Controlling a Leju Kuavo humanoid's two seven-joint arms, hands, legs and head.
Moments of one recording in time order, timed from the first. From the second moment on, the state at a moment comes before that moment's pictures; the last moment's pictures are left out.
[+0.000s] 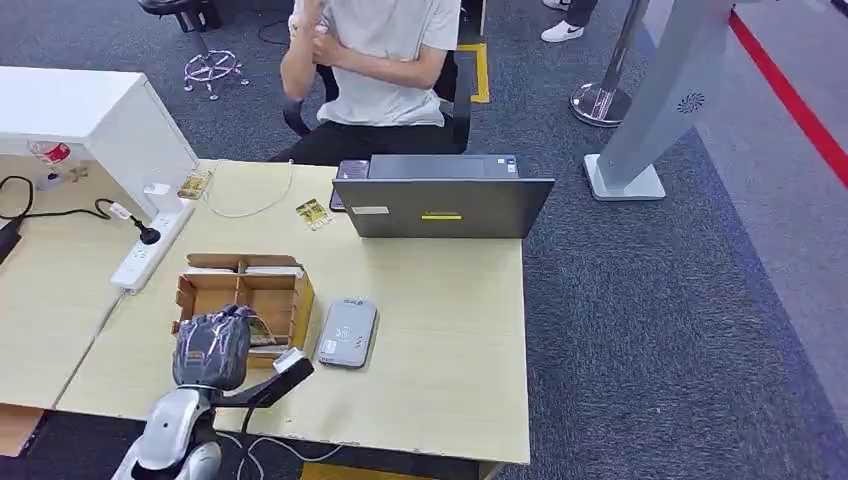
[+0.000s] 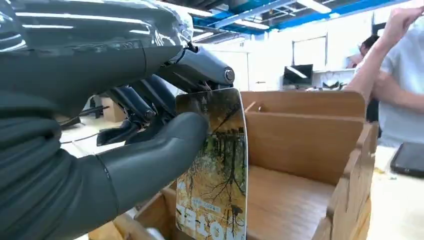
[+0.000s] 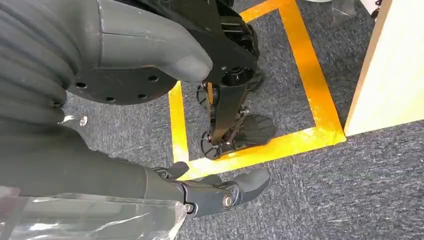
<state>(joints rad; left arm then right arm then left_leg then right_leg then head) 0.04 0.17 -0.08 -1.42 -1.27 0.31 0.05 -0.06 0.12 -0.86 -0.20 0.40 0.11 -0.29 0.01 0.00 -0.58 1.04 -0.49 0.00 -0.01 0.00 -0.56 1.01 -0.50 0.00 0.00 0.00</state>
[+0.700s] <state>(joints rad) -0.77 0.34 -0.08 -1.01 -1.51 0.49 0.13 -0.11 0.12 -0.84 -0.20 0.53 0.13 -0.24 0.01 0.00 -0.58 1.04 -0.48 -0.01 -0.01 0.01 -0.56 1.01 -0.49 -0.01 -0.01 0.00</state>
